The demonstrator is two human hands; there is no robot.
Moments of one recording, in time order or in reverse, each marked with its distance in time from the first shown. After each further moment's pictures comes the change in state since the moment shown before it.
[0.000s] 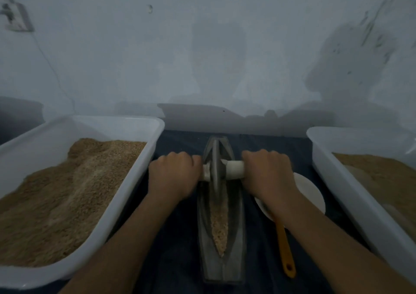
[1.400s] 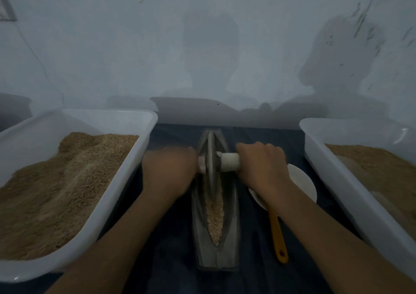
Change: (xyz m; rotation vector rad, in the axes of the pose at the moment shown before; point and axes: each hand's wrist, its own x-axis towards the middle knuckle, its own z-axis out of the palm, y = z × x) left_hand -0.010 0.006 0.007 -0.013 0.162 0.012; right_hand -0.006 -0.002 -0.005 0.045 -0.053 0.009
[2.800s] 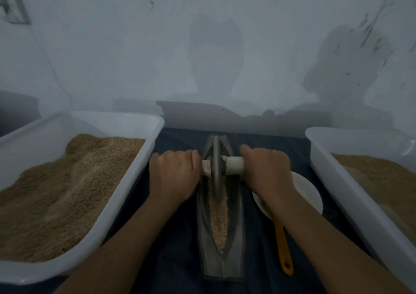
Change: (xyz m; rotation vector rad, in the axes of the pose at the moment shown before) left_hand 0.004 -0.002 0.008 0.003 0.030 -0.030; right_hand 0.015 0.006 0.021 -0.093 0.162 -0.027
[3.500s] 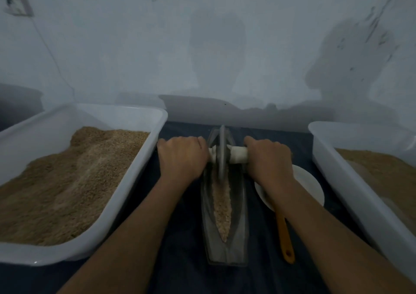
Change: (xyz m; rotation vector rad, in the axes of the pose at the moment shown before) left_hand 0.024 0.007 -0.003 -0.073 -0.084 -0.198; right_hand 0.005 -0.001 0.001 0.056 -0.046 0.055
